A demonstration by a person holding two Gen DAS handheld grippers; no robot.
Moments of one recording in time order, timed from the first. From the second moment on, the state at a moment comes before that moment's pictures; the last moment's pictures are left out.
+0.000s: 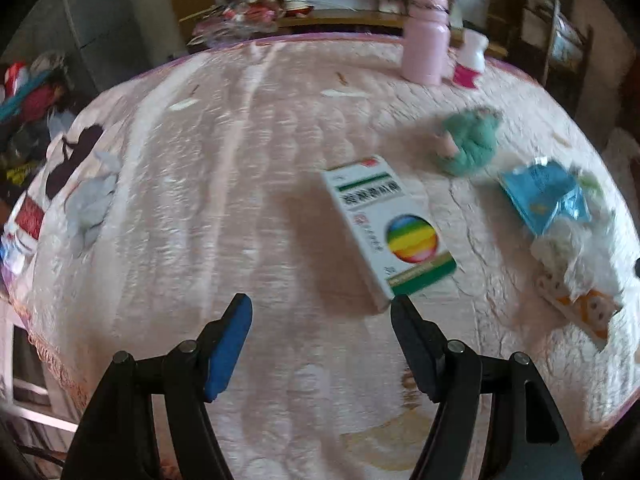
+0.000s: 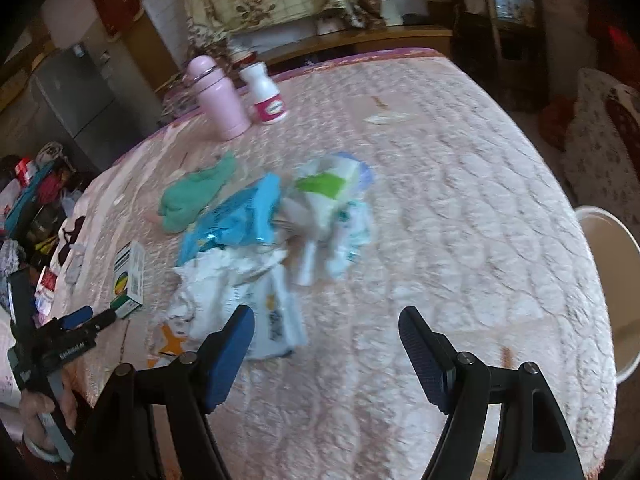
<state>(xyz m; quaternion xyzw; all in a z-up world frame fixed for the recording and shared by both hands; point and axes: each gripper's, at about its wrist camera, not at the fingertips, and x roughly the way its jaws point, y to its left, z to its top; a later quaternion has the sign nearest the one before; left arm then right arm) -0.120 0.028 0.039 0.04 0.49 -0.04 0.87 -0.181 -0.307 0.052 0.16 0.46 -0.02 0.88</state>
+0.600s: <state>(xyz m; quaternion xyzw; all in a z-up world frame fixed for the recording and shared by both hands) -0.068 0.004 0.026 -0.06 0.50 -0.05 0.86 -0.062 -0.326 0.037 0.16 0.48 -0.06 0.86</state>
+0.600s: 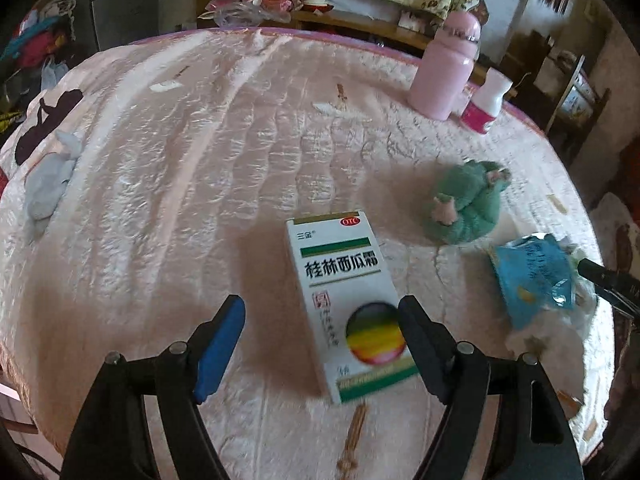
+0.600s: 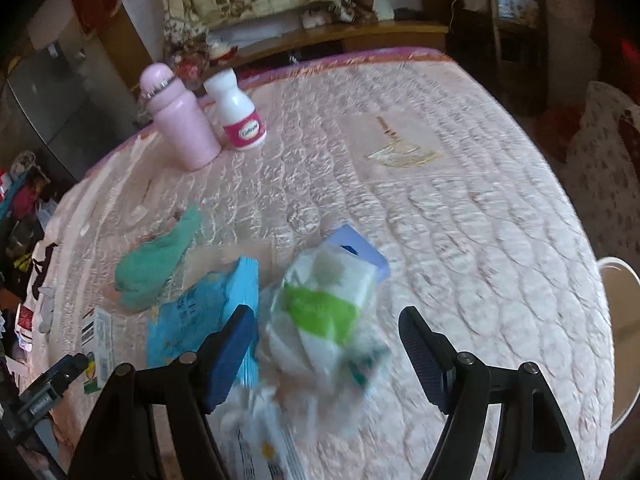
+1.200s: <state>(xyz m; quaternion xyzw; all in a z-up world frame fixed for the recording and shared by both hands) -0.093 -0.011 0.067 -0.06 0.47 -0.12 0.87 -0.113 -0.337 0.082 0.17 0.42 -0.02 0.89</state>
